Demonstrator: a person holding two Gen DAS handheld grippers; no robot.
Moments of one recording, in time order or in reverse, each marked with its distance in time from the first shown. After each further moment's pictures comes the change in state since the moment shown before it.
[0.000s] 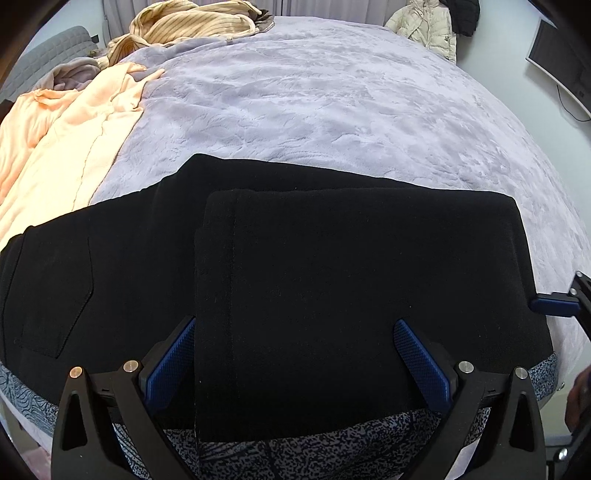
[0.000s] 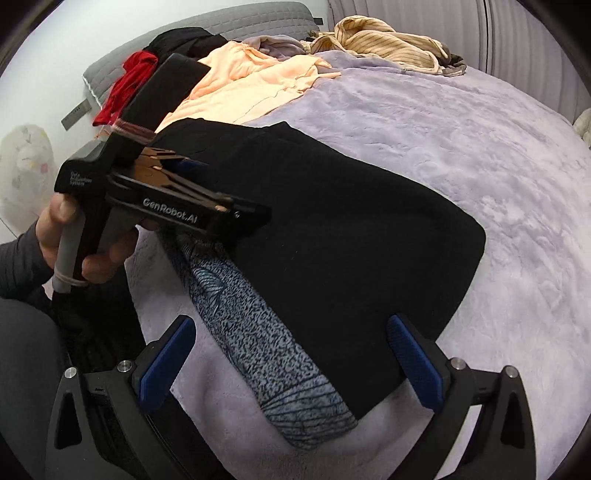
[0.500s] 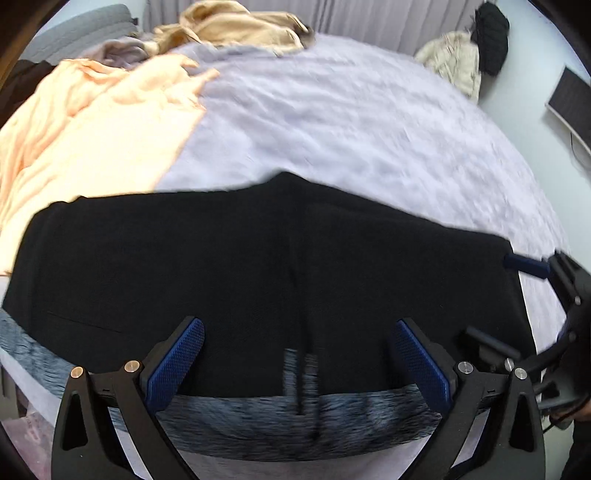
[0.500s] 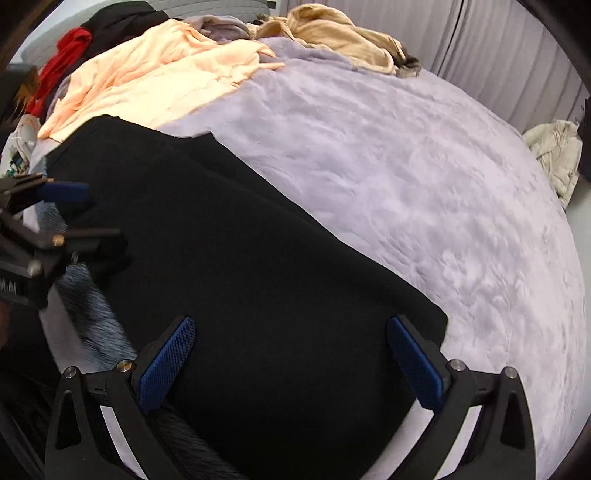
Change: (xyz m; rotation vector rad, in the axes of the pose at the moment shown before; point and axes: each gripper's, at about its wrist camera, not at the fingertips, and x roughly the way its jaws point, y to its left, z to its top) left arm -0.046 0.064 -0.010 -0.155 -0.077 -0.001; right arm 0.043 0.011 0.076 0.018 0.074 -0.320
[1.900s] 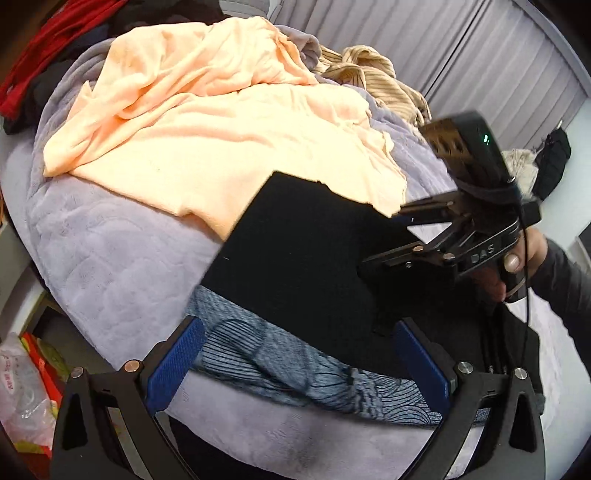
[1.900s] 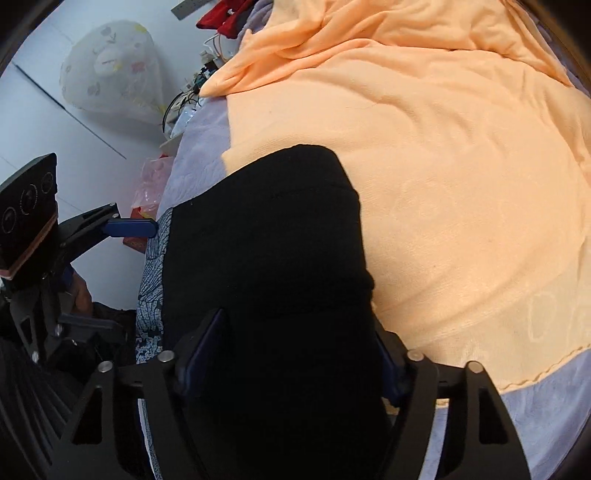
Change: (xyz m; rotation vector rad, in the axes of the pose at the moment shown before) left arm -0.063 0.274 -0.068 -0.378 -0.170 -0.033; right arm 0.160 0.255 0.249 -0.595 0.259 0.794
